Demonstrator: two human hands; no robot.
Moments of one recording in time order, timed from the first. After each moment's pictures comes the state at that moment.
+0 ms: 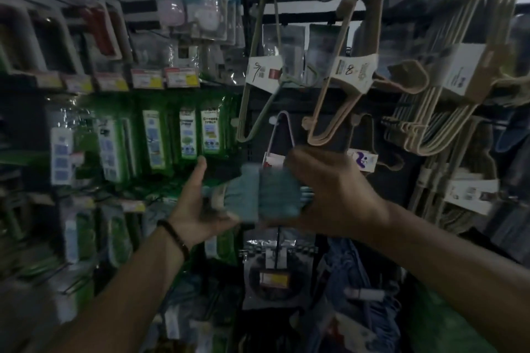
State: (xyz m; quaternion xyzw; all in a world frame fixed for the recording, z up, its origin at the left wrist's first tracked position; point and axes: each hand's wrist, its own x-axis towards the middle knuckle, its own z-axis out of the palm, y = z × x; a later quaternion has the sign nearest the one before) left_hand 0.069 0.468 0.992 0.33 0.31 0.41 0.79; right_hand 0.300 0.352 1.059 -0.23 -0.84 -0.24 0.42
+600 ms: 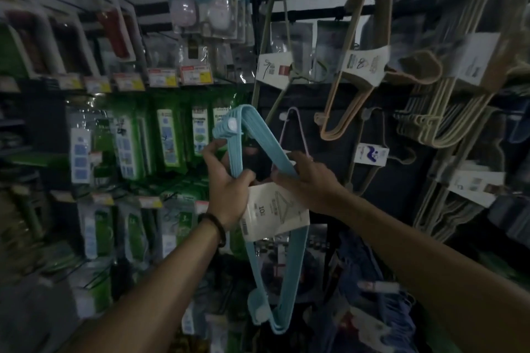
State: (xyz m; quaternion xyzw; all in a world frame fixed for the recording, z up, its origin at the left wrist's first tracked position) left_hand 0.100 0.471 0.985 0.60 0.25 0.69 0.31; right_hand 0.289 0.438 1.015 -0.59 -0.72 0.05 0.36
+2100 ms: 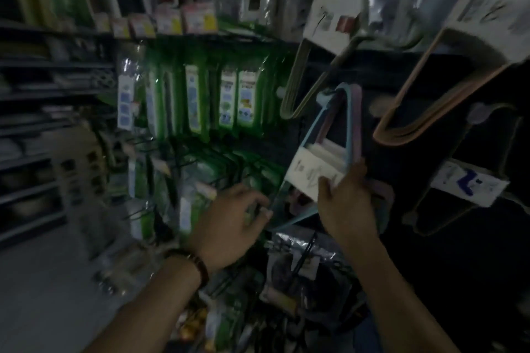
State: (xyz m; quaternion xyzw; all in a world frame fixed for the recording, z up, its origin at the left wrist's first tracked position) left_hand 0.133 0.508 0.917 0.73 0.58 0.35 0.06; right_hand 0.348 0.574 0.947 -0.65 -0.67 0.02 0.36
